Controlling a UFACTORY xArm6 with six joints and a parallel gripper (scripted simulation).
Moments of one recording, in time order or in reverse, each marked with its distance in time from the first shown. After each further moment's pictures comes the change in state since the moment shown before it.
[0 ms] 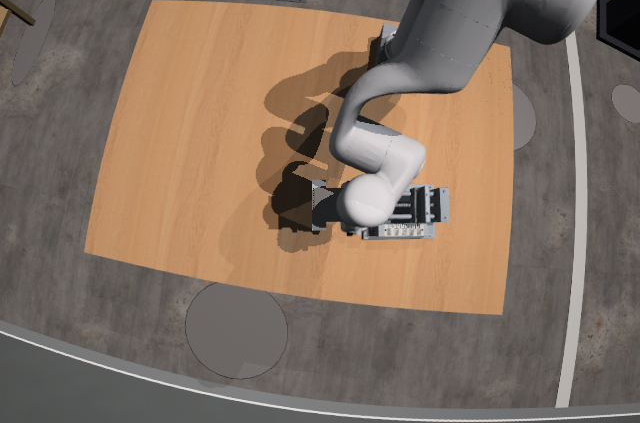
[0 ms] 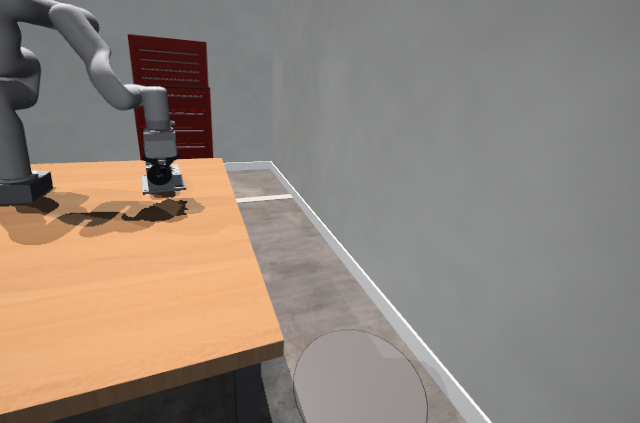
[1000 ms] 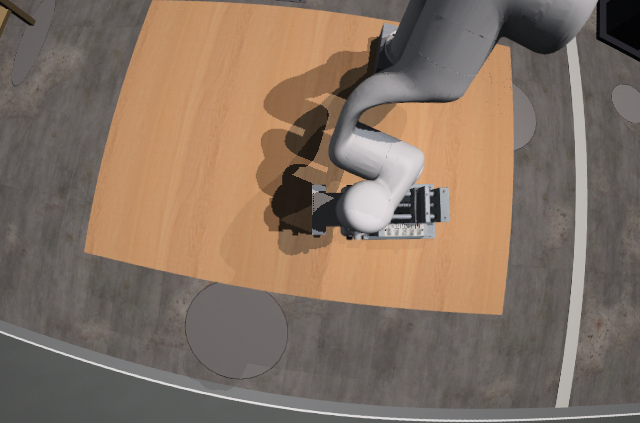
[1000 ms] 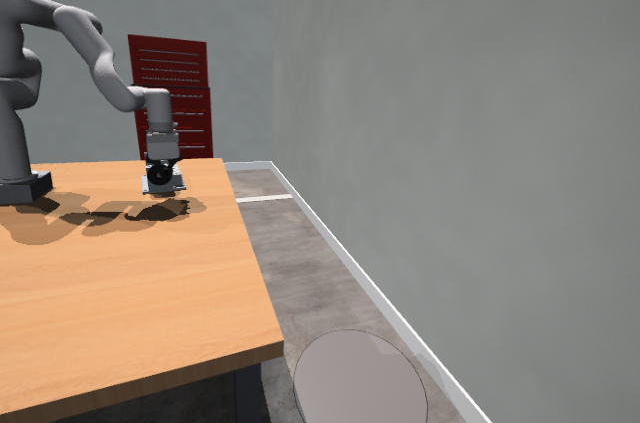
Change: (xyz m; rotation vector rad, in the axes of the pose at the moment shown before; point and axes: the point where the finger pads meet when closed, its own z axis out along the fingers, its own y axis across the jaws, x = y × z) arm 0.000 -0.008 0.006 0.001 0.000 0.000
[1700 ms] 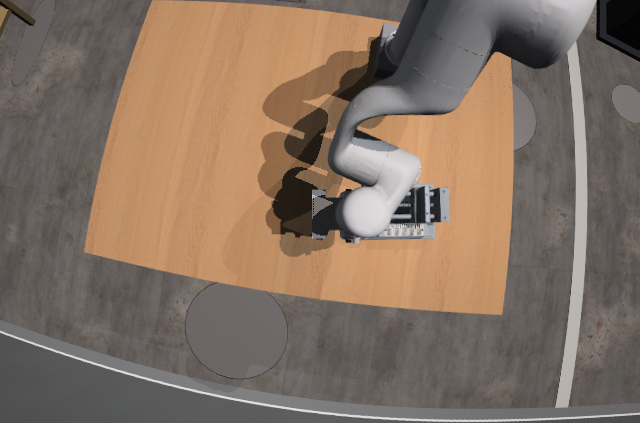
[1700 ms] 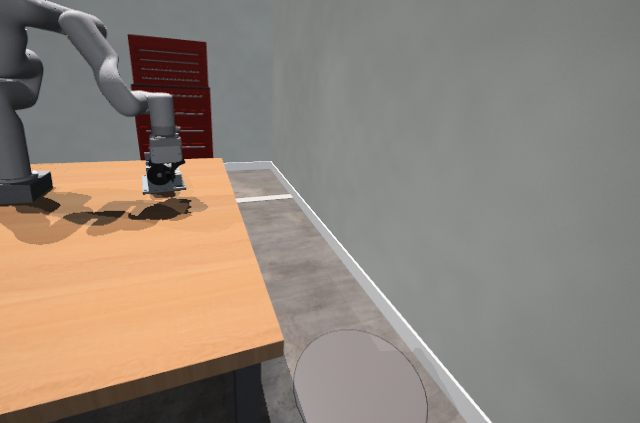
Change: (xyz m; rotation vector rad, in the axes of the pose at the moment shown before) arm 0.000 -0.007 0.014 0.000 0.000 0.000
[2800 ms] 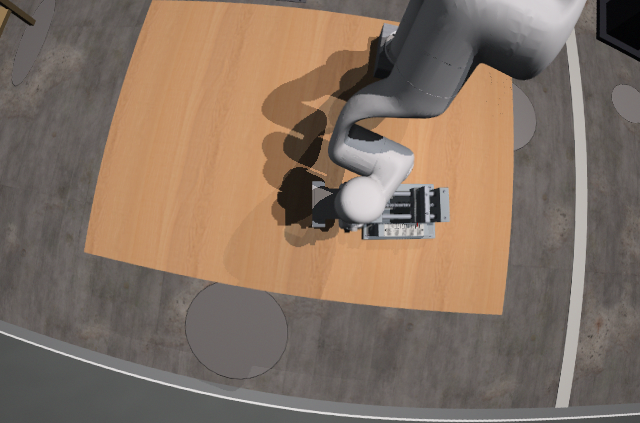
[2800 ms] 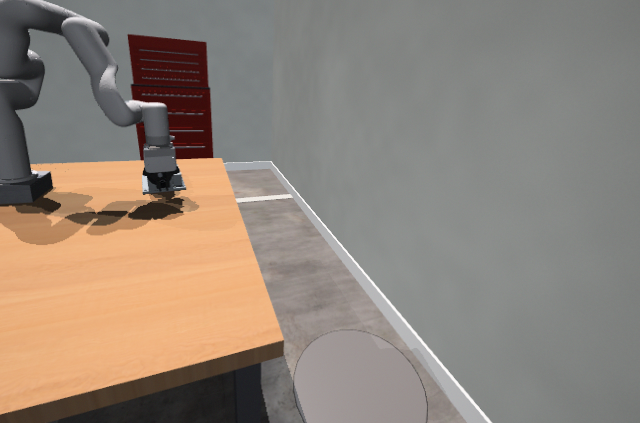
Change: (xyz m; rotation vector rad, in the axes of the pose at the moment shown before) arm 0.000 0.021 0.032 -0.002 -0.001 0.000
